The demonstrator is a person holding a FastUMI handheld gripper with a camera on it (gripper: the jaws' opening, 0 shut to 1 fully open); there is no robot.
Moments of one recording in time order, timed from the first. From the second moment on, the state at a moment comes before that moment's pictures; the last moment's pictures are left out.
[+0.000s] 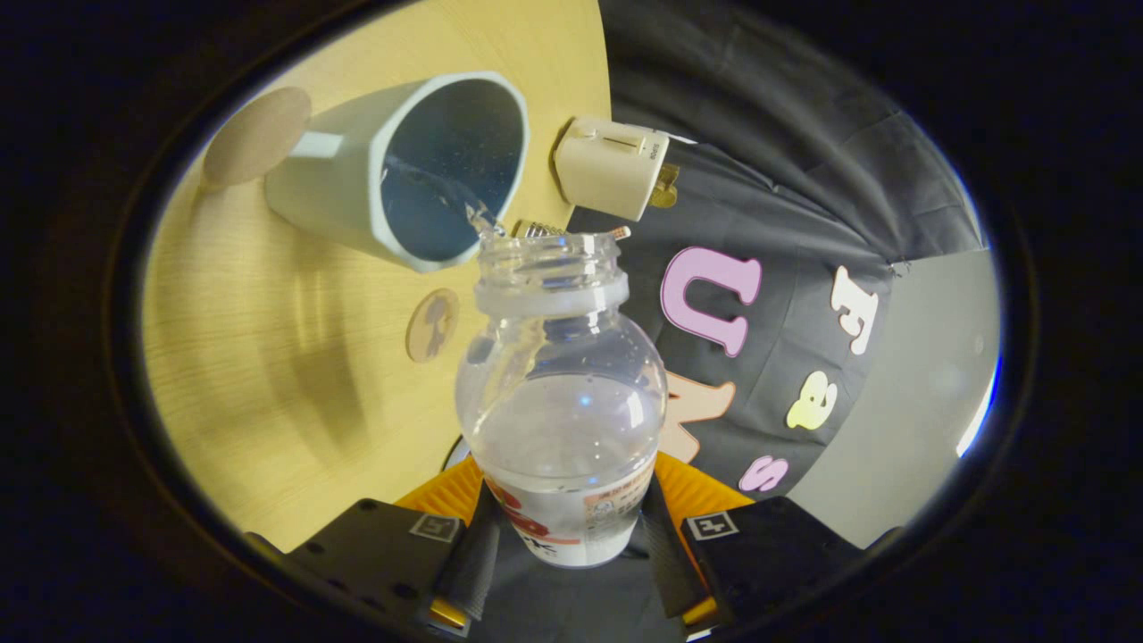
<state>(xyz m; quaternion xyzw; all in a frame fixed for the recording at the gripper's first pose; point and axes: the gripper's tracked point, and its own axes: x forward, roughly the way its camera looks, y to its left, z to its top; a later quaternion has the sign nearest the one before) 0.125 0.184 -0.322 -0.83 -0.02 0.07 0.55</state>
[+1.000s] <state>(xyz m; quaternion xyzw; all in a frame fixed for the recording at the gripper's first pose) 0.120 0.207 -0.309 -0.87 -0.06 0.07 0.49</state>
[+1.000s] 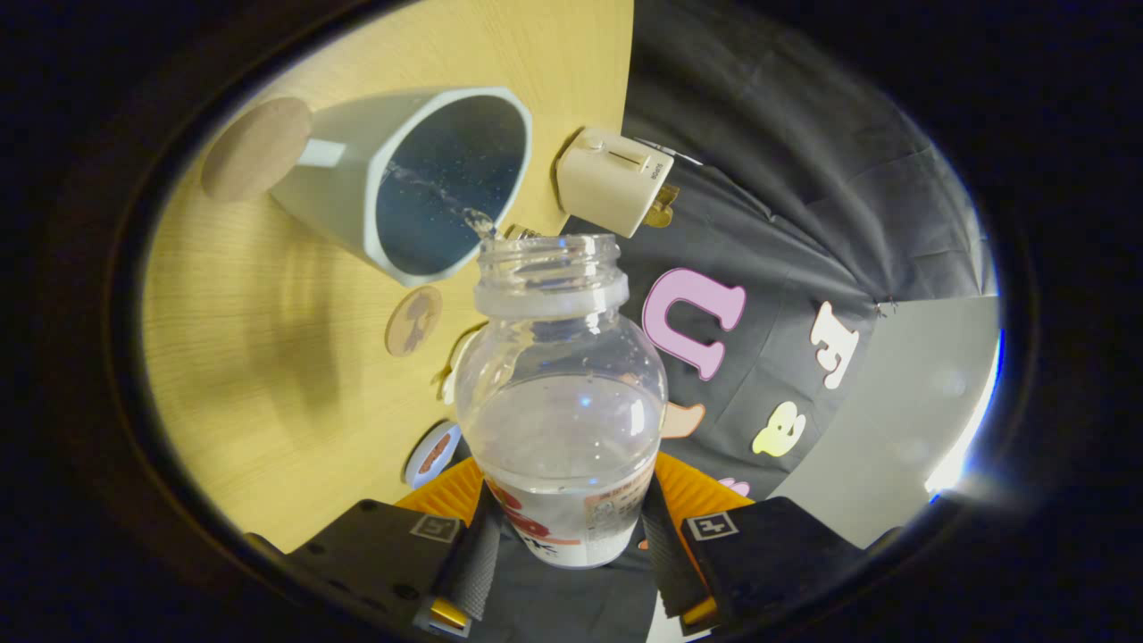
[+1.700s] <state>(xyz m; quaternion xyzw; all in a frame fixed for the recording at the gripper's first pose) 0.110 0.218 -0.301 -0.89 -0.08 0.06 0.45</state>
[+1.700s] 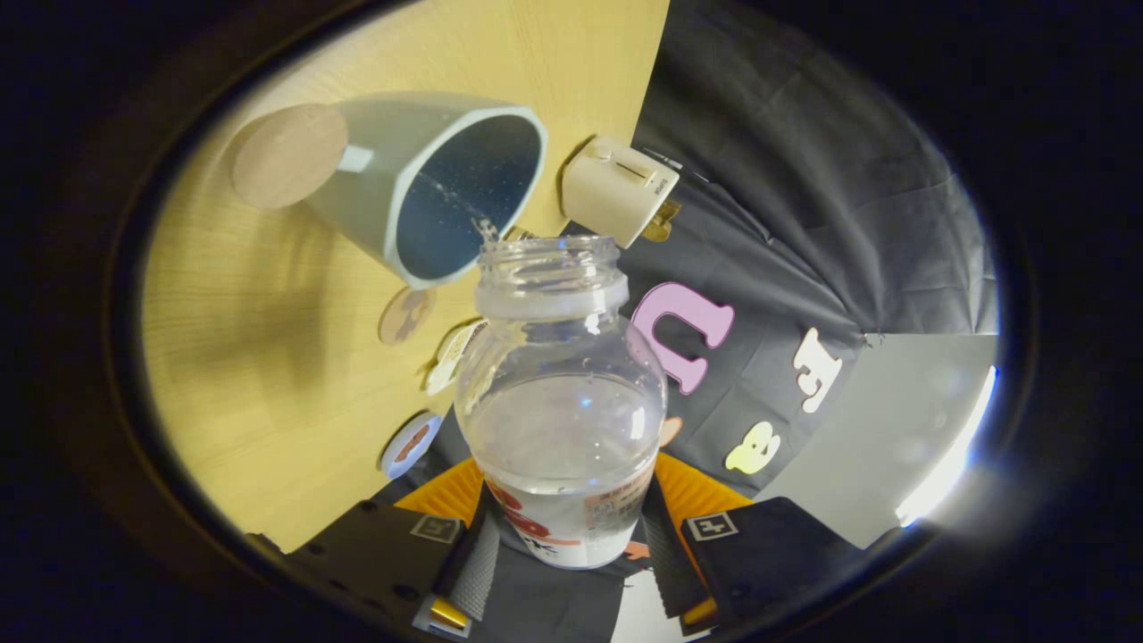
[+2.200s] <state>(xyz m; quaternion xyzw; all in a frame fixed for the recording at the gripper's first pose) 0.109 0.223 -0.302 -0.88 -0.08 0.06 0.46</state>
